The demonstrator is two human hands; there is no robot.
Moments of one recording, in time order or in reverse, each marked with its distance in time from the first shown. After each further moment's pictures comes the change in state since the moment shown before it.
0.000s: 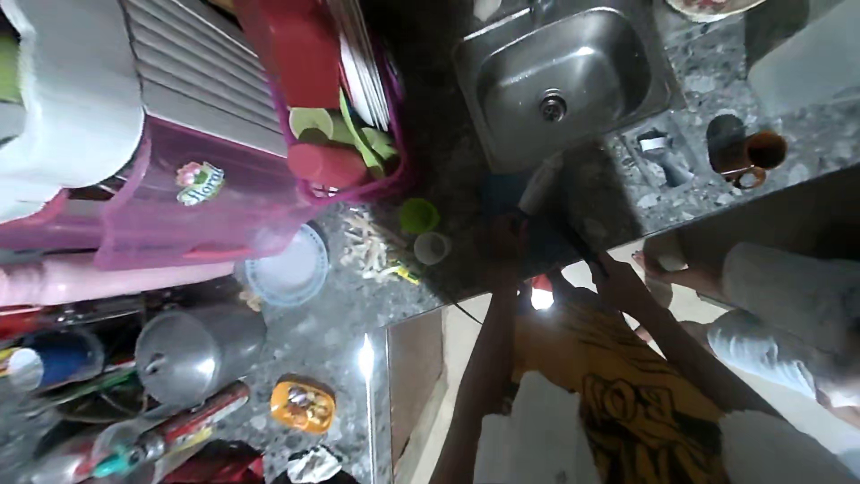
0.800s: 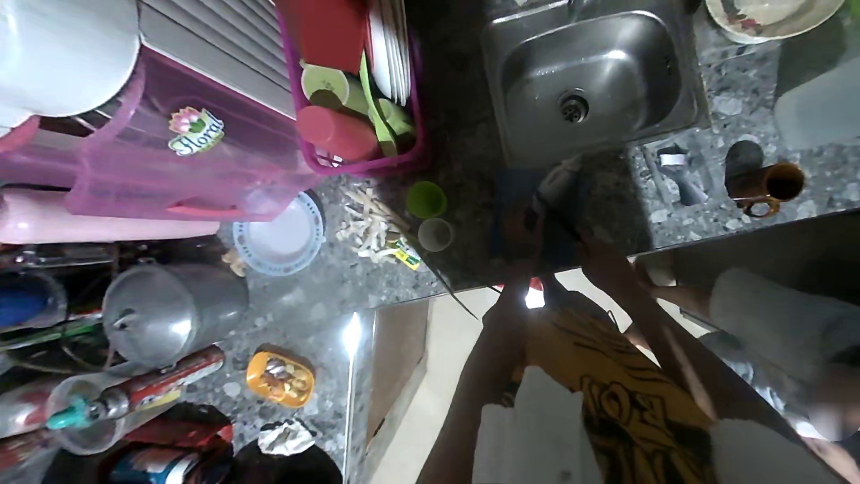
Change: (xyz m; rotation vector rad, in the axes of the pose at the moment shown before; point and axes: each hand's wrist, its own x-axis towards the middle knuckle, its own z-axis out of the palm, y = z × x) left_hand 0.061 -0.012 0.067 -0.125 0.376 0.290; right_hand 0.052 -0.042 -0.007 -0.302 0.004 0.031
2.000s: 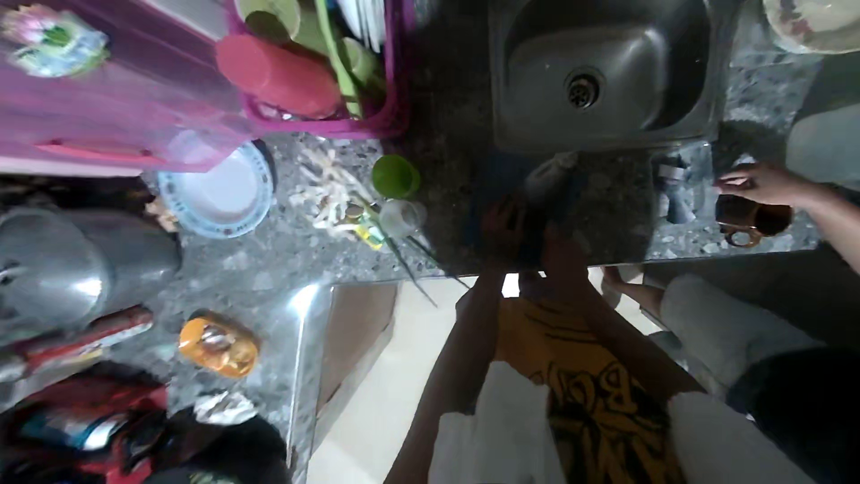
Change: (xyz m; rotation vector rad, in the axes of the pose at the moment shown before) left_hand -0.023 0.002 0.003 0.090 -0.001 0.069; right_hand 0.028 -0.028 0.002 -0.096 -0.133 0.070
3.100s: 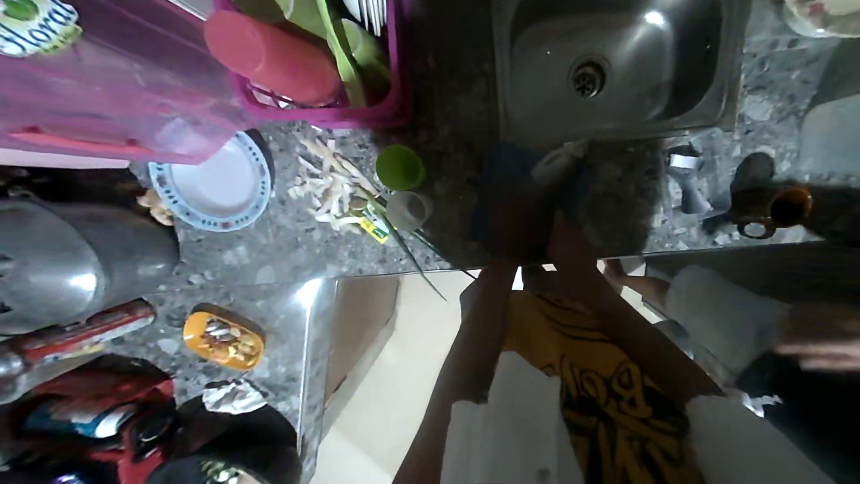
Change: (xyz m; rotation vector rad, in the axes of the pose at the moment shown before) left_hand 0.002 -0.006 0.005 0.063 -0.021 -0.002; right_hand -0.004 -0.018 -0.002 -0.009 0.030 0.046
